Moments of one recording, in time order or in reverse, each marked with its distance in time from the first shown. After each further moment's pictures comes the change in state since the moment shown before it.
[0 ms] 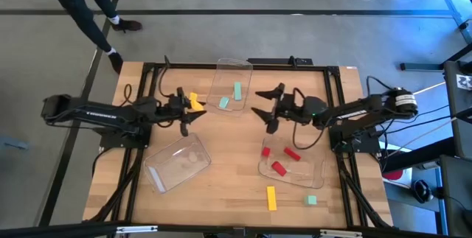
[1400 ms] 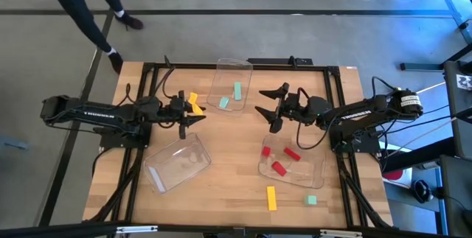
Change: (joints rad) left arm 0.000 -0.035 0.032 -0.185 0.069 -0.071; right arm 0.000 -0.056 -0.031 -0.013 0.022 0.000
